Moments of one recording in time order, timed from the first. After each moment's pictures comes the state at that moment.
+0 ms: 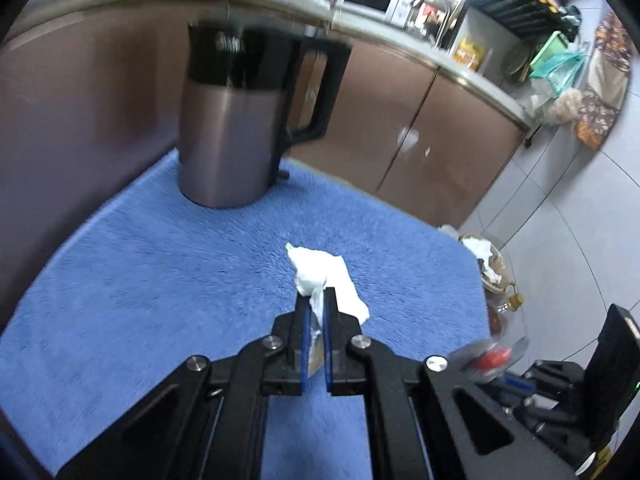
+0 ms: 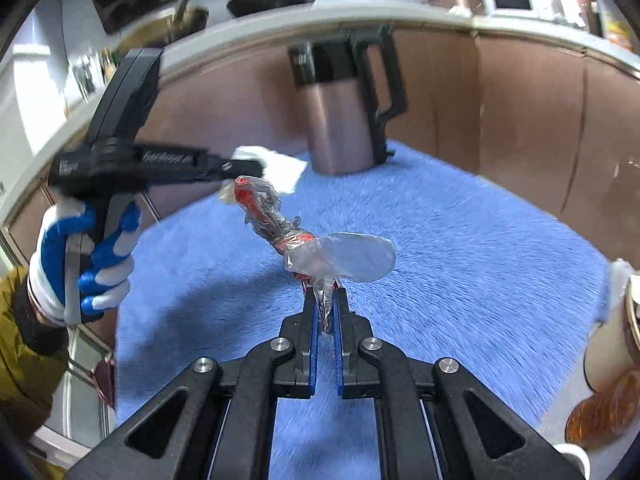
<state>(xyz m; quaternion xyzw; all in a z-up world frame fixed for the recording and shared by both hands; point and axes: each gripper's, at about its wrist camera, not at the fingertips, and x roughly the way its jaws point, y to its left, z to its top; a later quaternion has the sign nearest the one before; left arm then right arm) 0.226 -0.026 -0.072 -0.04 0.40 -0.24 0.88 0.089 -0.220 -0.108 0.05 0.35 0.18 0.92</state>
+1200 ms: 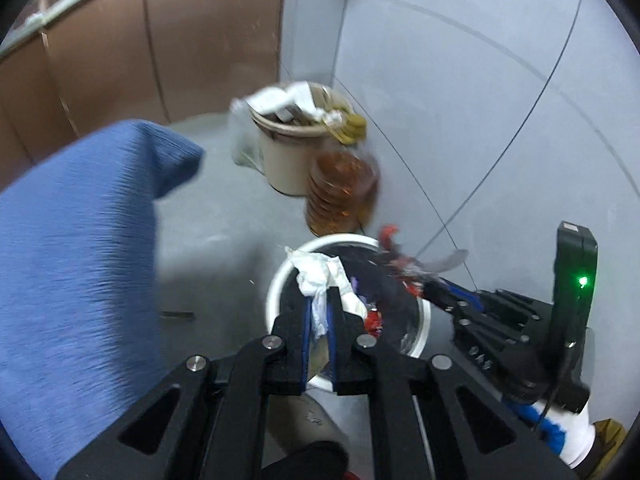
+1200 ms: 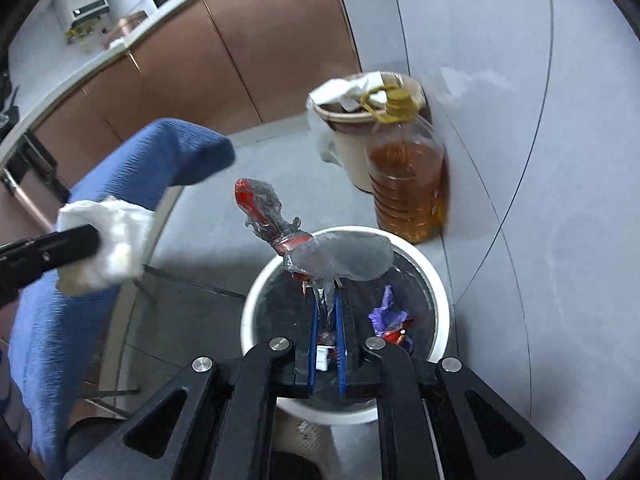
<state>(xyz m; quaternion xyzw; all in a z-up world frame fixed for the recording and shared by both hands) 0.010 -0.411 -0.180 0.20 0.45 -0.47 0.73 -0.123 -0.508 -0.251 0.26 0.40 -0.26 0.84</state>
